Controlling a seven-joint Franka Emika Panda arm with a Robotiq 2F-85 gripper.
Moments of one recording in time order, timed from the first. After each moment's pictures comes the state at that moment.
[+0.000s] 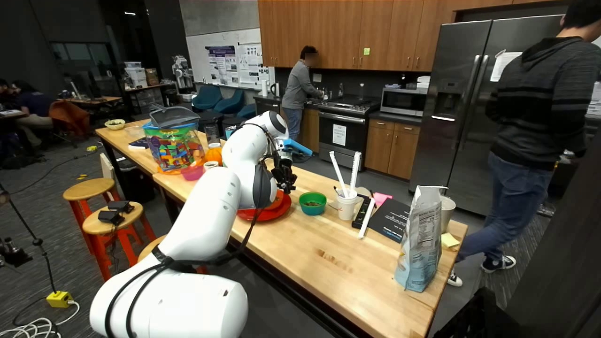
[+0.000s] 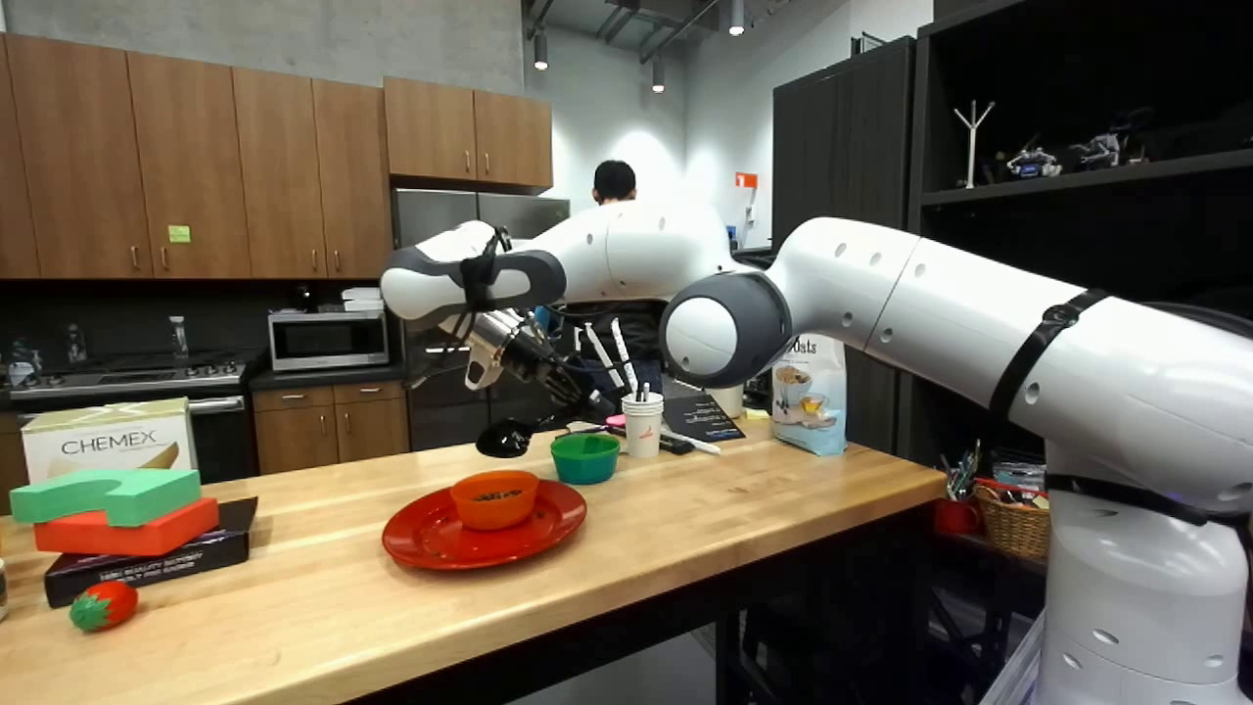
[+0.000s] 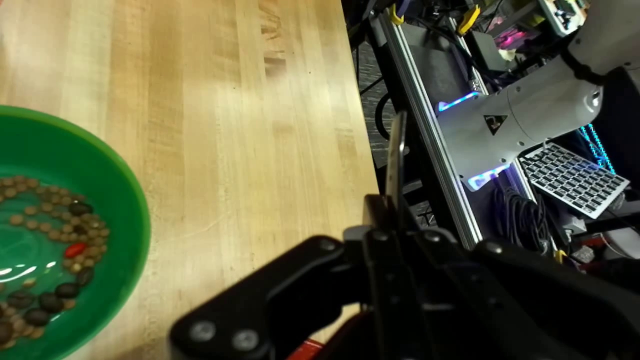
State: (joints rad) arm 0.36 1.15 -0.04 -0.39 -0.37 0.68 -1.28
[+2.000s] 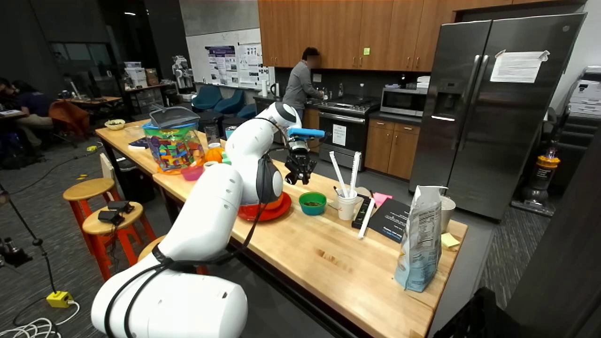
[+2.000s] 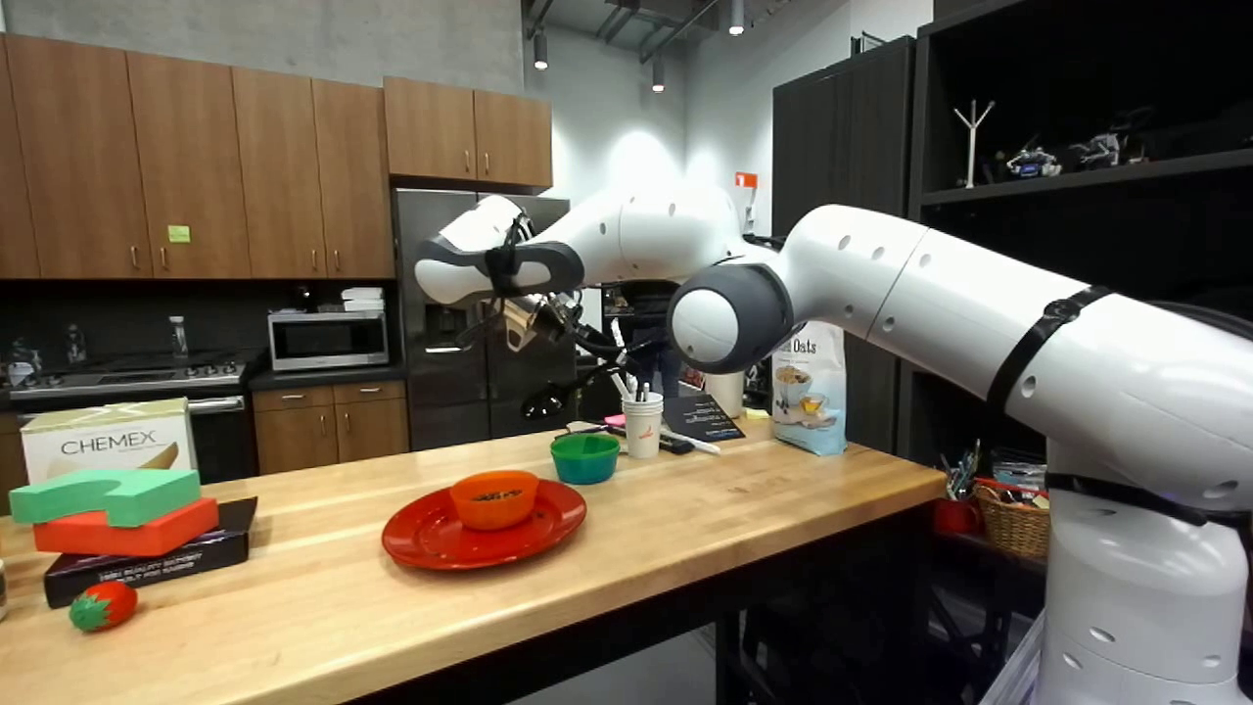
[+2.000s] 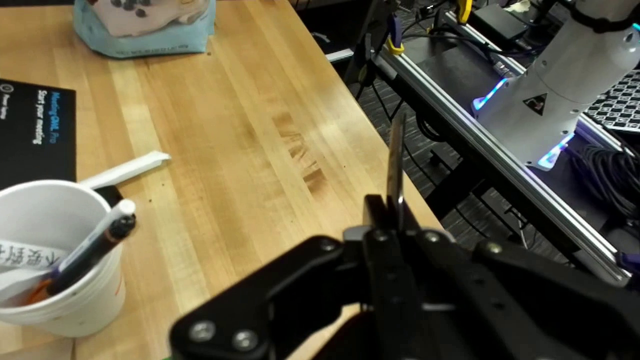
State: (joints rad) arm 0.33 1.11 -0.15 -0.39 -0.48 0.68 -1.03
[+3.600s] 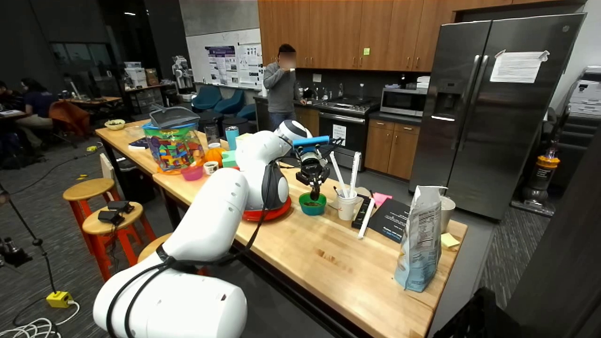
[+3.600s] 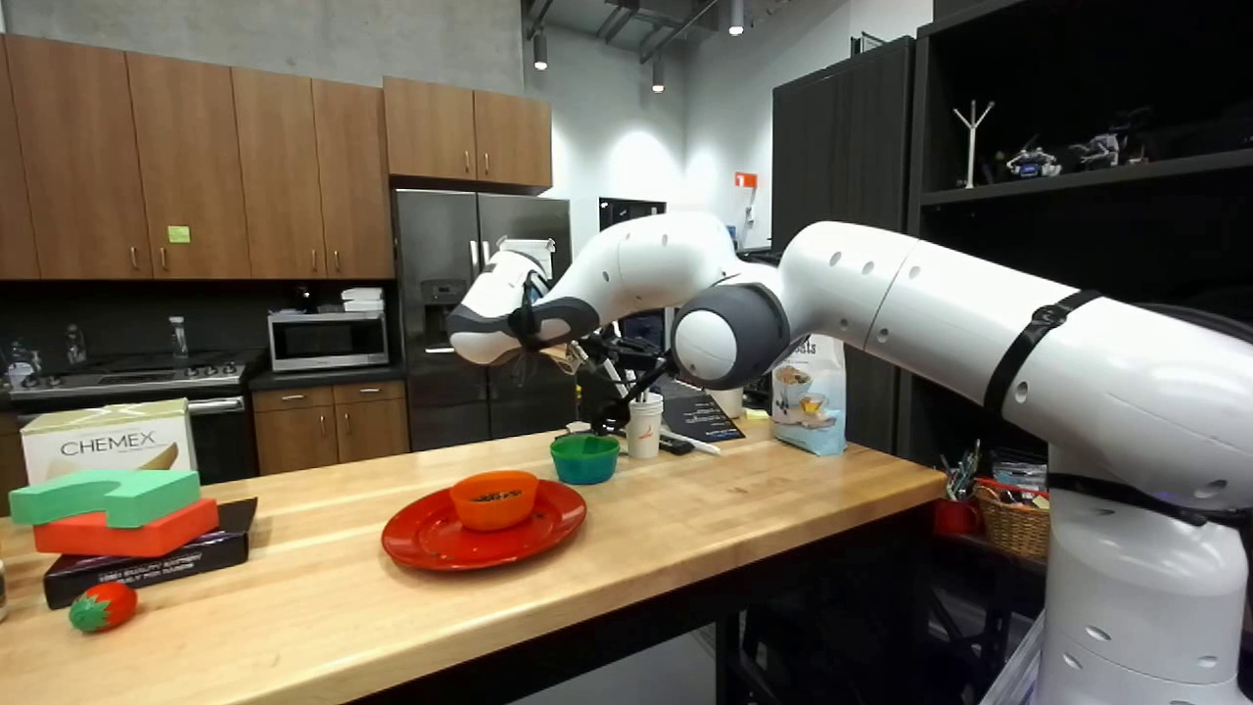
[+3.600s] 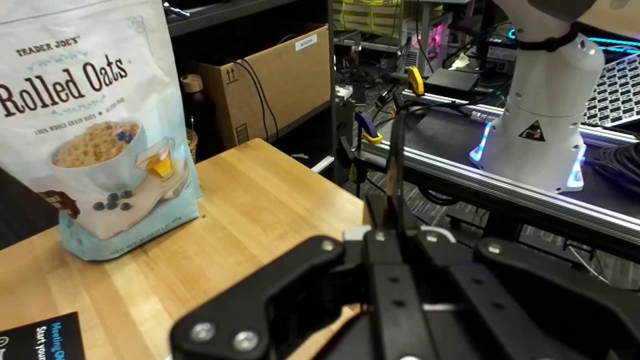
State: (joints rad) arm 0.28 1.16 -0.16 -0.48 -0.68 0.56 -0.80
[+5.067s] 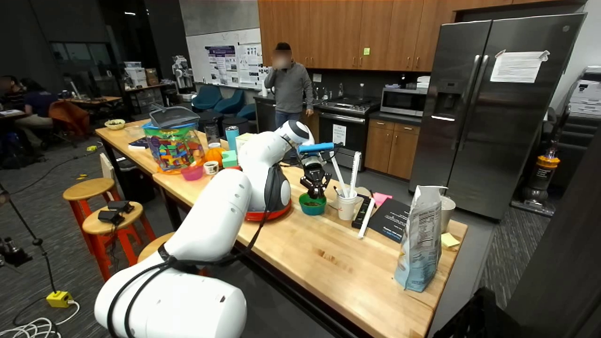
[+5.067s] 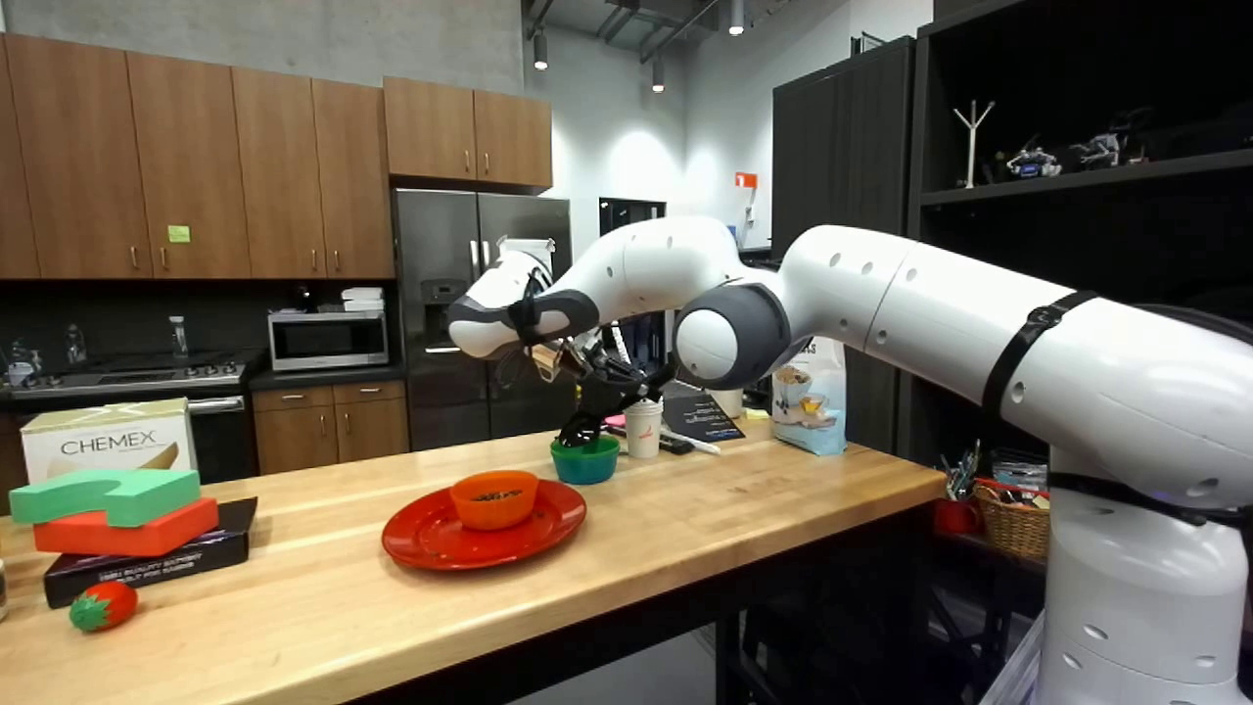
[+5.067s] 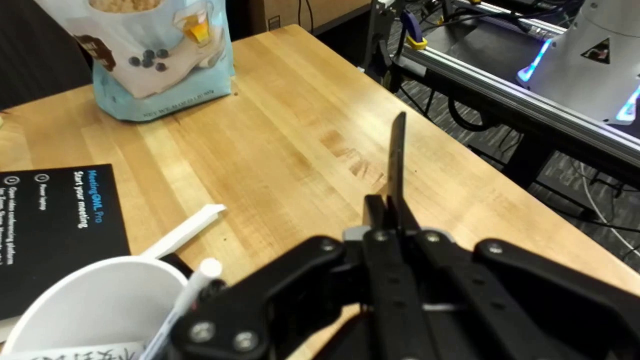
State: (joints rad) arm 0.25 1.18 -0.11 -0.46 -0.57 0.77 -0.79
